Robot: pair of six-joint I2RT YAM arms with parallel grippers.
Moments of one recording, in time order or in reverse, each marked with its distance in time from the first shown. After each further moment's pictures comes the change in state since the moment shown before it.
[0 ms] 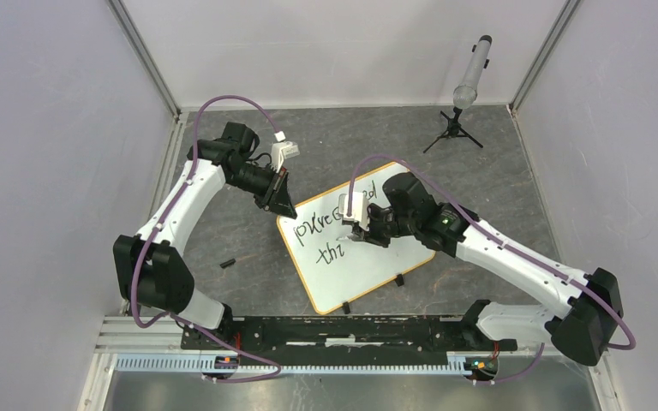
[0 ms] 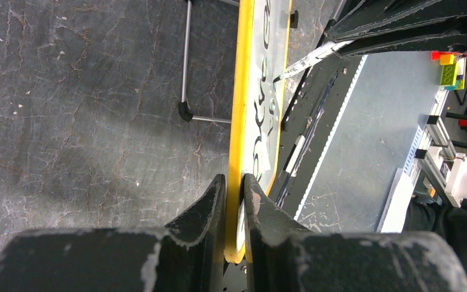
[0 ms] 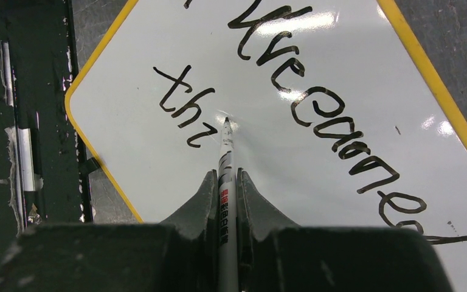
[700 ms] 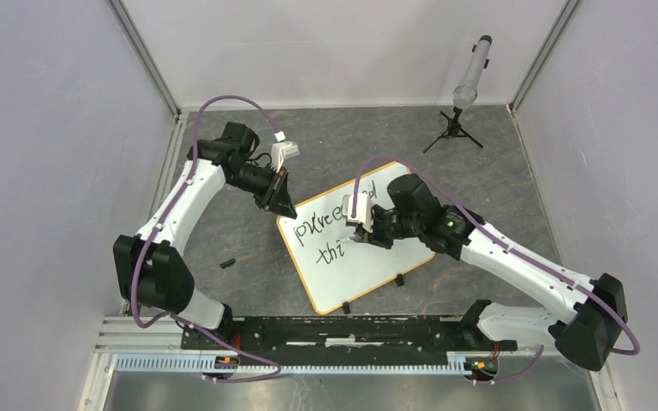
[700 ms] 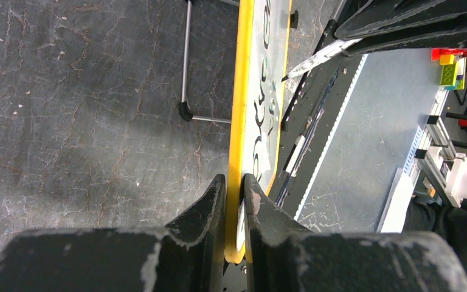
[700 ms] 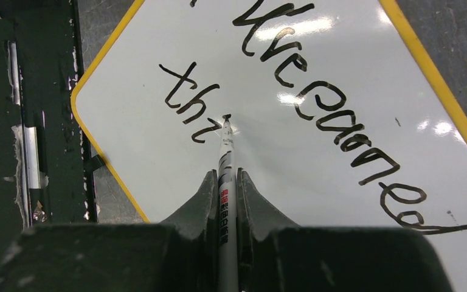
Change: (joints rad) left arm 0.000 0.000 0.000 0.000 0.000 0.000; right arm -0.005 -0.024 -0.019 0.000 -0.009 0.005
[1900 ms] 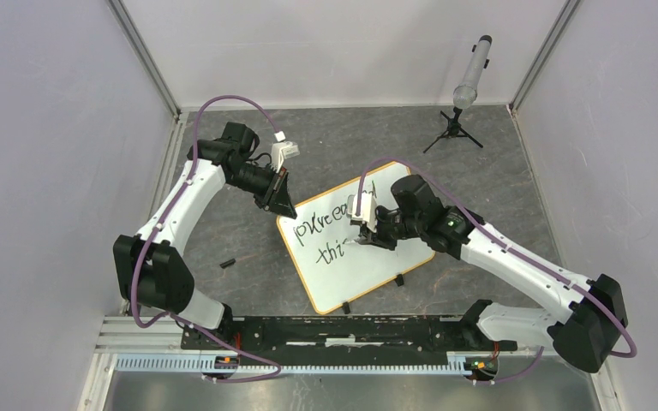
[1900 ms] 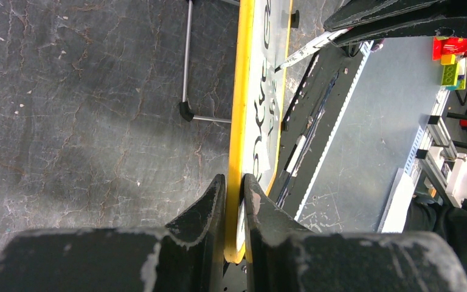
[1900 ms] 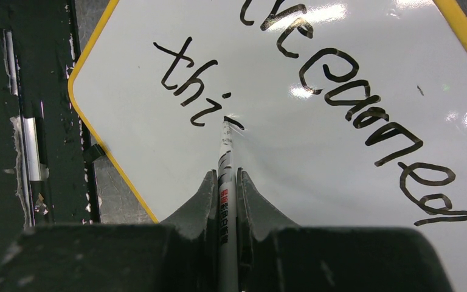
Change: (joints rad) left arm 0.000 0.000 0.000 0.000 -0.002 0.000; right arm -0.052 -0.010 -0.048 0.008 -0.028 0.003
